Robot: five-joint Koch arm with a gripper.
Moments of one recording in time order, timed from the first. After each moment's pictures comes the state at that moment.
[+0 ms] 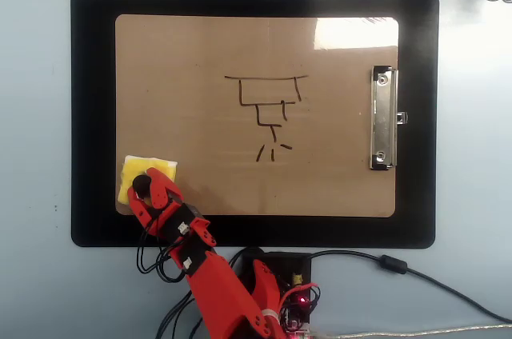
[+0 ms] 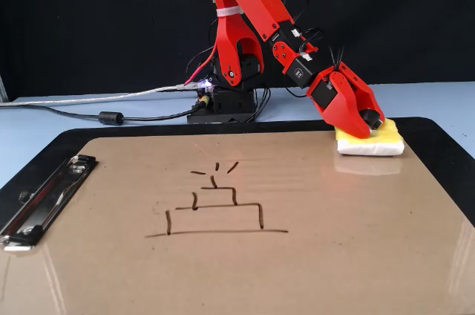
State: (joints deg) arm -56.1 100.8 144.1 -11.9 -94.6
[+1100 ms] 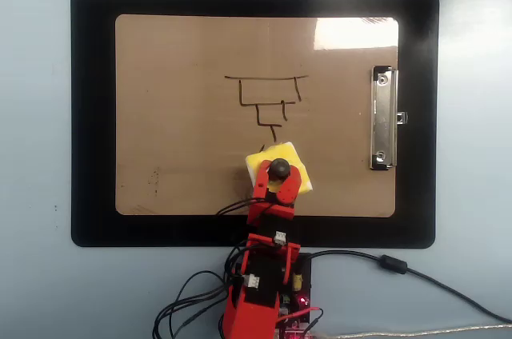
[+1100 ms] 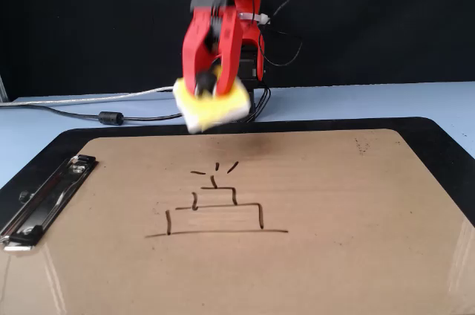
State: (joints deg) arm 7.9 129.0 127.3 48.3 -87.5
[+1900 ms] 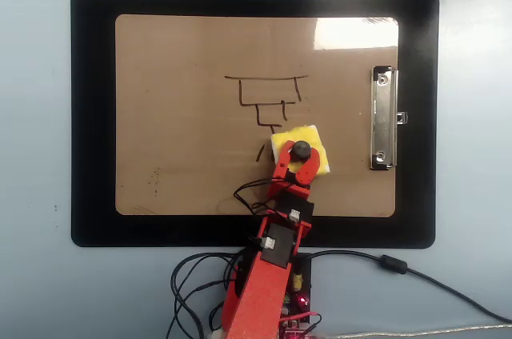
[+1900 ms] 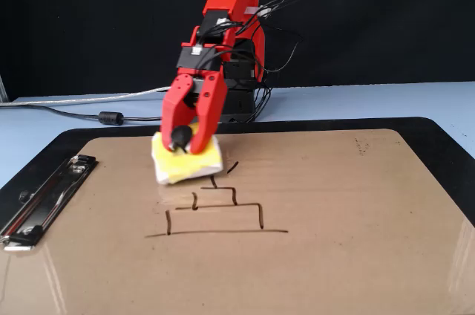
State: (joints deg) arm 17.3 113.2 137.7 11.3 -85.3
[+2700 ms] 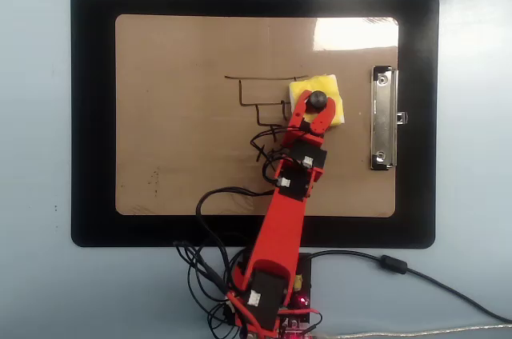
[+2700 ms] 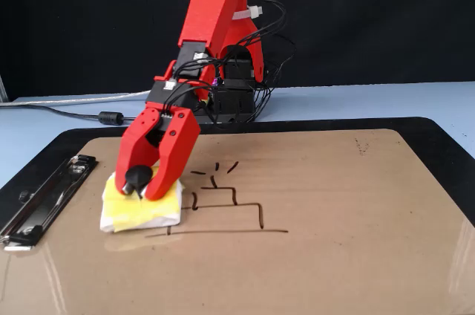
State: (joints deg) arm 14.0 81.7 120.3 -6.4 -86.0
